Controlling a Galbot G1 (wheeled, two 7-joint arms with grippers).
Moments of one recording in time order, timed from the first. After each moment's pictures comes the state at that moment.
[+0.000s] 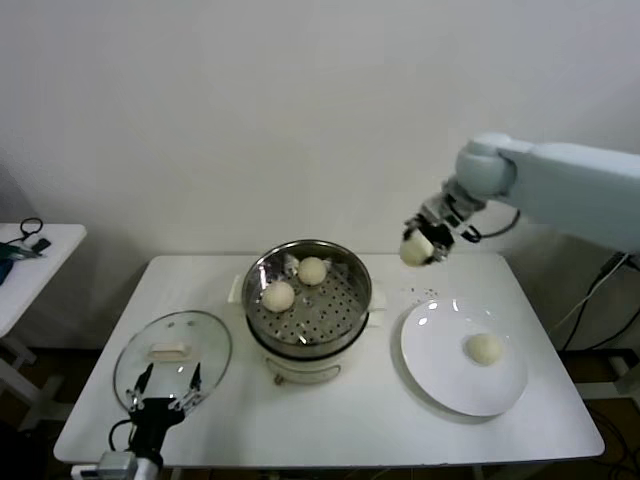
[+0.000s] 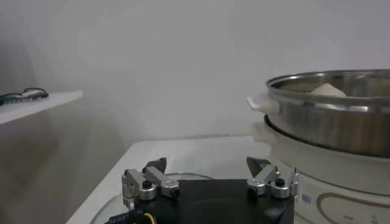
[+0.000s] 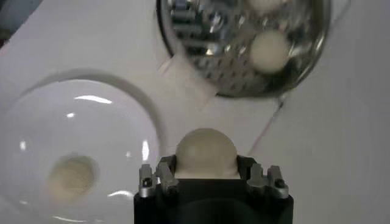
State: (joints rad) left arm 1.72 -1.45 -0.70 -2.06 -0.12 0.06 0.01; right arm 0.90 0.98 -1.54 1.40 0.25 0.14 -1.01
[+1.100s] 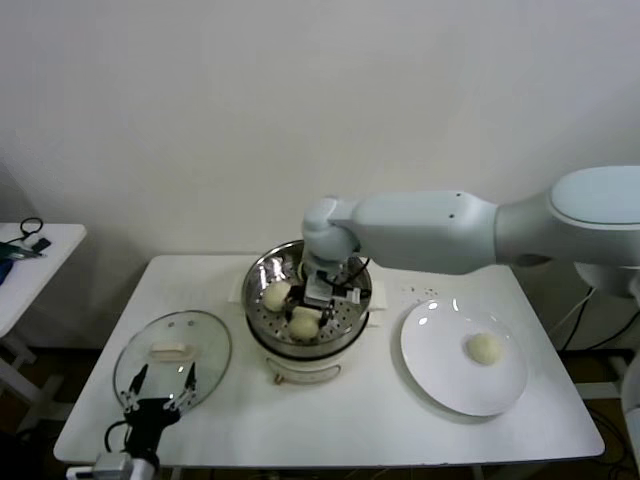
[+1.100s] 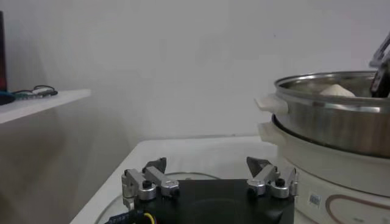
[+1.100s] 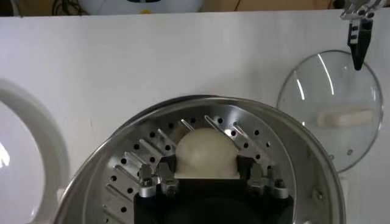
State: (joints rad) left arm 1.72 -1.45 -0.71 -2.04 -0.14 0.05 0.01; right arm 0.65 1.35 -1.54 1.32 0.05 0.37 -0.92
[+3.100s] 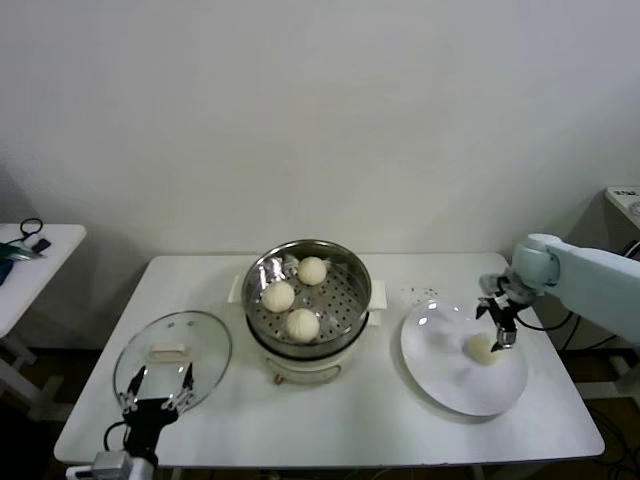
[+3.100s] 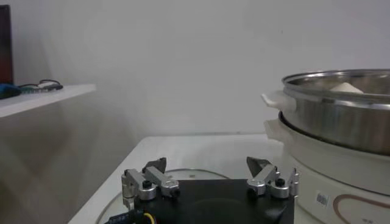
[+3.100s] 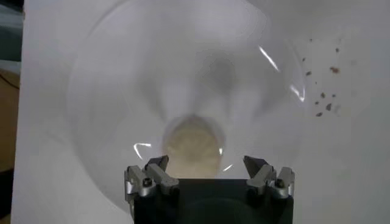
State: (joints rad) left arm 1.71 -1.46 -0.72 -2.02 -0.15 0.05 0.00; right arm 0.30 0.68 -1.34 1.11 0.17 -0.15 -1.02
